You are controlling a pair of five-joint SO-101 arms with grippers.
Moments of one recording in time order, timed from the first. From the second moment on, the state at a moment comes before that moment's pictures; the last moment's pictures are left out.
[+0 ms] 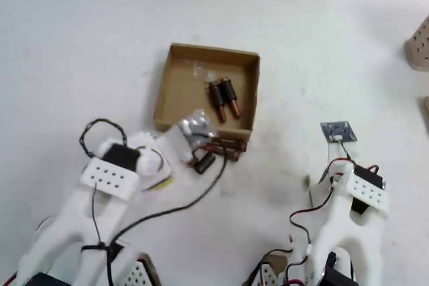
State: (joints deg) left arm 13.5 -35.7 58.0 58.9 -40.1; right arm 26.9 -32.2 65.3 57.8 36.6
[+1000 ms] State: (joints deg) left arm 22.9 -10.3 41.8 56.0 -62.8; right arm 27.0 -32.2 66.3 56.6 41.1
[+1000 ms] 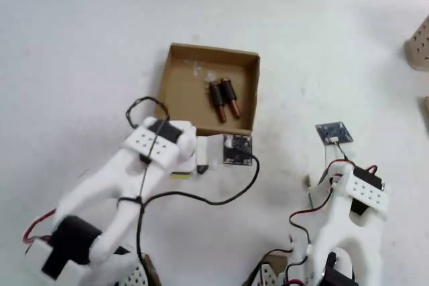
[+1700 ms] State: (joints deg) left arm 20.1 1.7 37.7 49.2 -63.0; right arm 27.0 -32.2 66.4 56.6 42.5
